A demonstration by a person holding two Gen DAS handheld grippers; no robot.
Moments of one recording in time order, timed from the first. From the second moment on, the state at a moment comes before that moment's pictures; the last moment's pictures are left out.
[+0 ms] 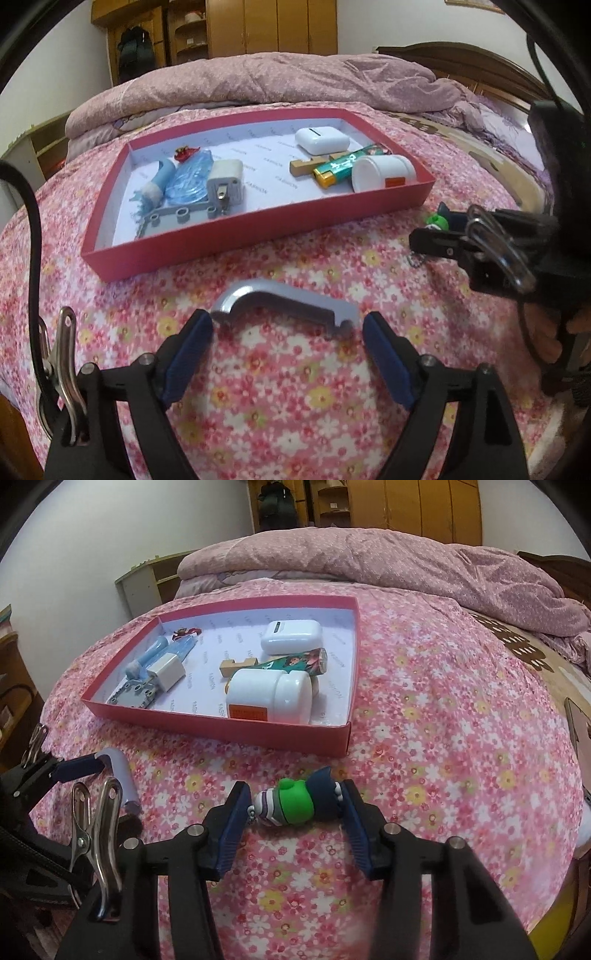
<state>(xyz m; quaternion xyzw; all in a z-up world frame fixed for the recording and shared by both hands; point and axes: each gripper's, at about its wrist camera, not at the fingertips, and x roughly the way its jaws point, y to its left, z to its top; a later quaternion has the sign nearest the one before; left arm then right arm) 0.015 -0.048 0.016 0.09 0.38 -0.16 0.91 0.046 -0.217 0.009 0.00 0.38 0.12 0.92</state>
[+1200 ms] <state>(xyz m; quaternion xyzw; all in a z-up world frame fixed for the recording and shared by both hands) 0.023 -0.027 0.045 0.06 0.36 -0.13 0.92 0.042 -0.214 0.015 0.04 0.37 0.14 0.92</state>
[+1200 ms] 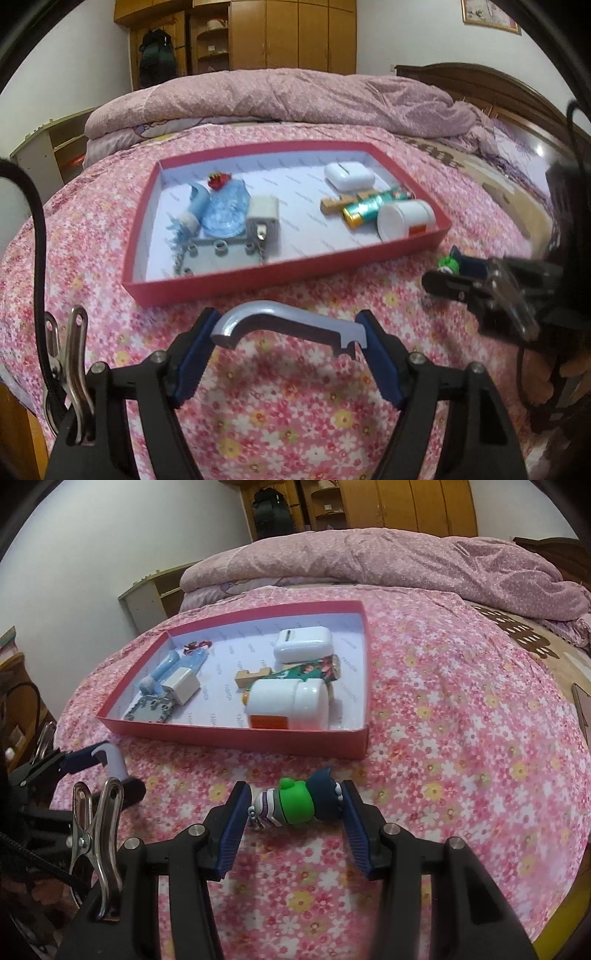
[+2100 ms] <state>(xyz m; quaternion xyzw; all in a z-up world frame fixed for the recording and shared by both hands) 0.119 -0.012 0.102 0.01 0.34 -0.11 0.93 0.110 -0.182 0.078 0.00 0.33 0.15 0.93</state>
